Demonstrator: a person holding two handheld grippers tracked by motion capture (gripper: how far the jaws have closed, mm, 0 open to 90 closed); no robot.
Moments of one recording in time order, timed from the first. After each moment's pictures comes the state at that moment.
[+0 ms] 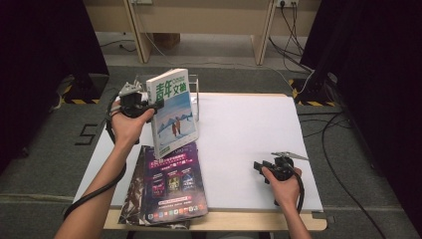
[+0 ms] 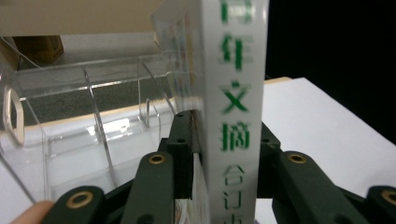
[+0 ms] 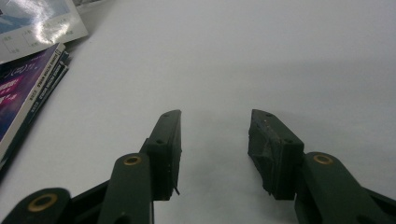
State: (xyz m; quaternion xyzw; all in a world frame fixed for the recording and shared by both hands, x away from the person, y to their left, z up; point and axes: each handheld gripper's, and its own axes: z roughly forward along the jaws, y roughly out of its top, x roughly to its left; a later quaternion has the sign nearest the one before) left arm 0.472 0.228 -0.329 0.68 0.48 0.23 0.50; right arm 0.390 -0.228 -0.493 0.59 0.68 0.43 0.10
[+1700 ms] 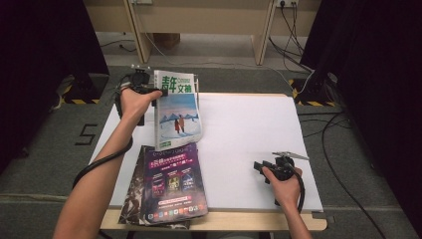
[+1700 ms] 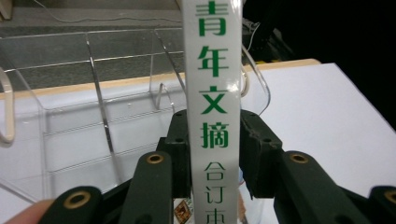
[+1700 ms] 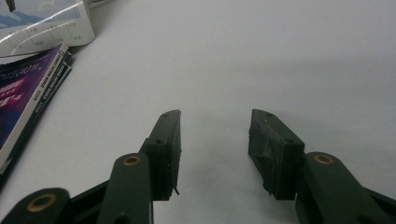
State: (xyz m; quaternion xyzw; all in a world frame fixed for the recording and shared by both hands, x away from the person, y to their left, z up) left arm 0.537 0.221 -0.318 0.70 0.56 0.16 0.42; right arm 0.391 -0.231 -0.493 0.59 0.68 0.43 0.09
